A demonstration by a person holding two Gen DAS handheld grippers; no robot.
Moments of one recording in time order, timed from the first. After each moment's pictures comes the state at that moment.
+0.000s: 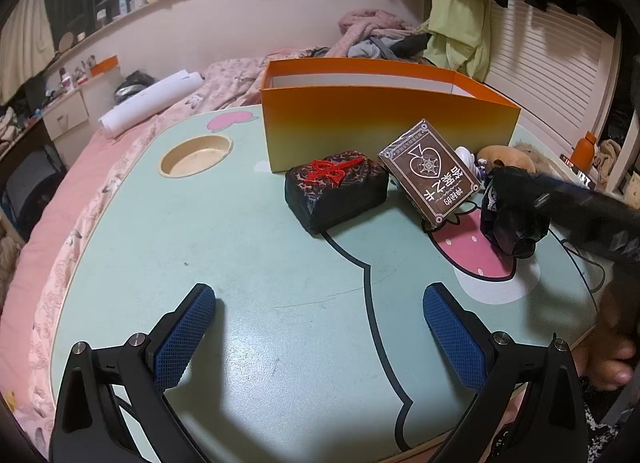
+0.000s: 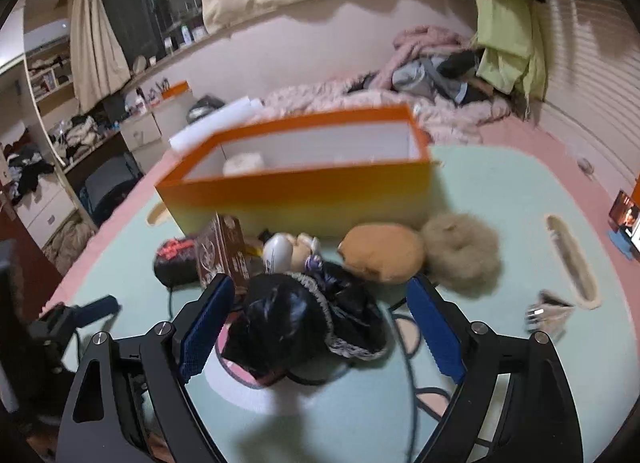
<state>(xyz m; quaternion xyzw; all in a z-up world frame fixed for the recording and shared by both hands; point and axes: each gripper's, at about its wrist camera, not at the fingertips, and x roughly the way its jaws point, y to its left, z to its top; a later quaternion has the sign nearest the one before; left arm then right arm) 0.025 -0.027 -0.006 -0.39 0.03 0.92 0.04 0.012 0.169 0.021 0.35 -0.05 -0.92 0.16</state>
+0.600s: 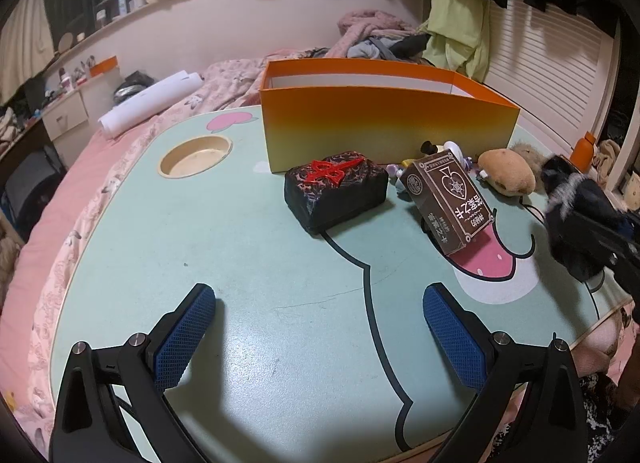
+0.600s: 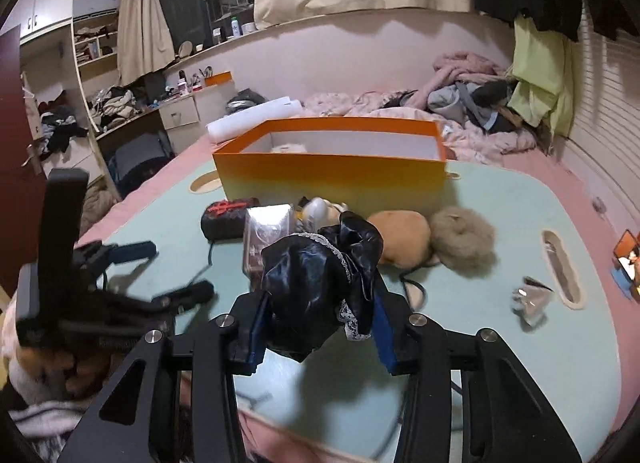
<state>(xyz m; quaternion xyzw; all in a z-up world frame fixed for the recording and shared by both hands) 0.024 -0.028 -0.006 -0.38 0.03 0.92 0.04 0.071 0.184 0.032 0.31 0.01 -0.93 0.22</state>
